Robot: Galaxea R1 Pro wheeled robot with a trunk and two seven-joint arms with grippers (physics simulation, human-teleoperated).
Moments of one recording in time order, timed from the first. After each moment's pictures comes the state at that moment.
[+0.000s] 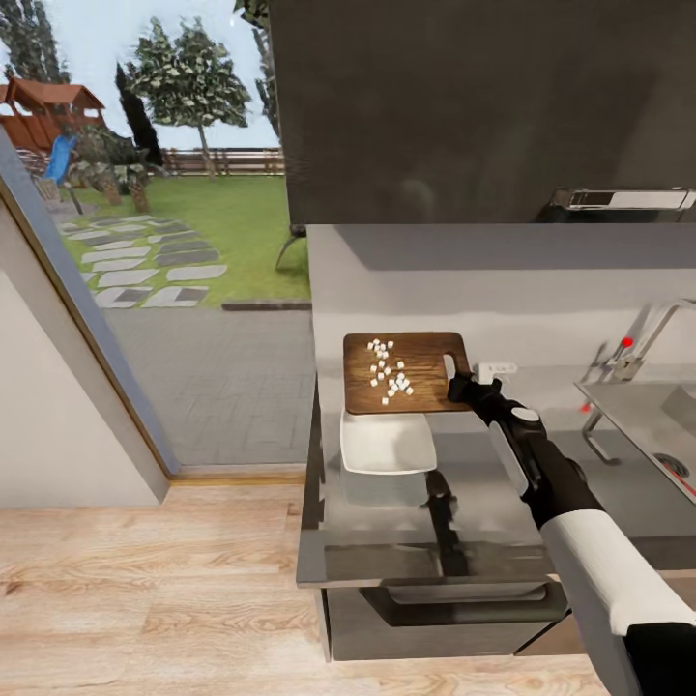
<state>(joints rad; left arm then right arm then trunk) 0.42 0.00 0.11 -0.68 0.18 -0.11 0.01 -0.88 -0.11 0.09 -0.94 -0.19 0.24 0.07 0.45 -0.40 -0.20</state>
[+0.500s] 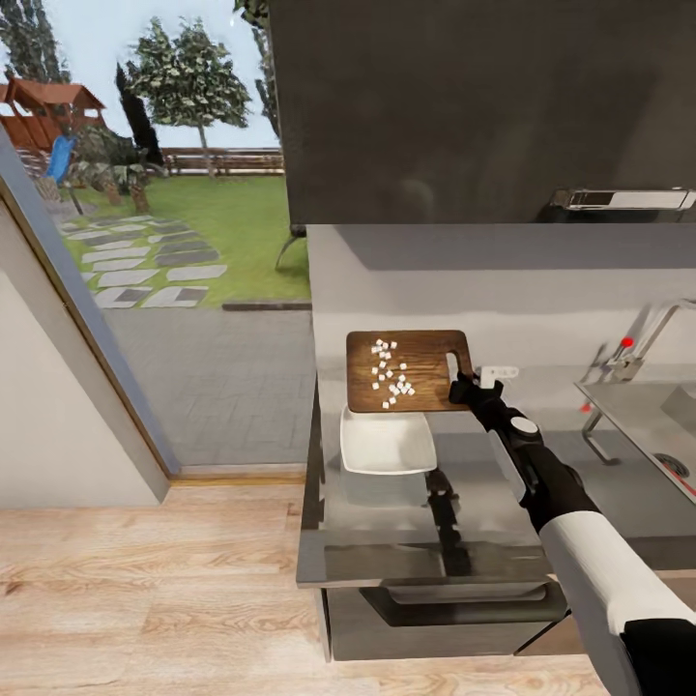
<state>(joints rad) 0.42 0.00 0.11 -0.68 0.18 -0.11 0.01 -0.88 -0.11 0.09 -0.86 -0.19 0.07 0.07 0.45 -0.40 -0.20</state>
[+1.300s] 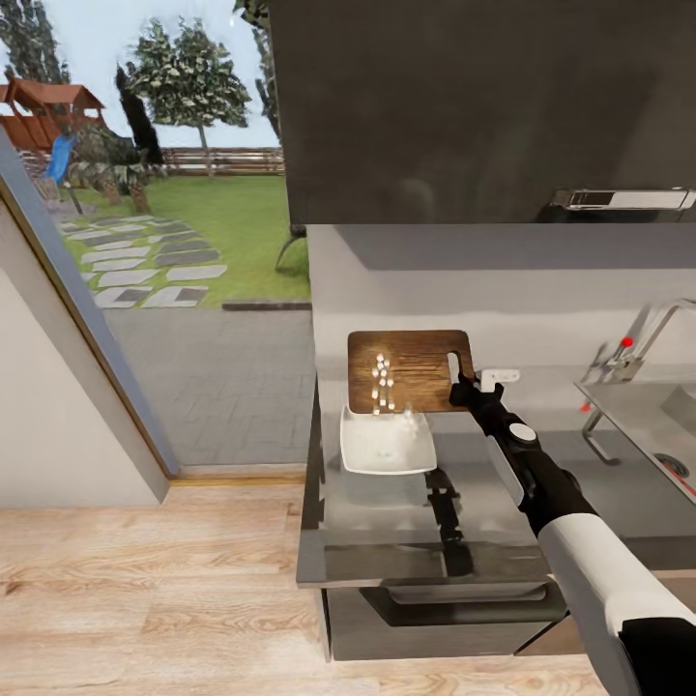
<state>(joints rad) 0.42 0.00 0.11 -0.68 0.18 -0.11 0.01 -0.88 -0.11 0.09 -0.82 -0.18 -0.02 0.07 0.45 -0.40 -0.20</state>
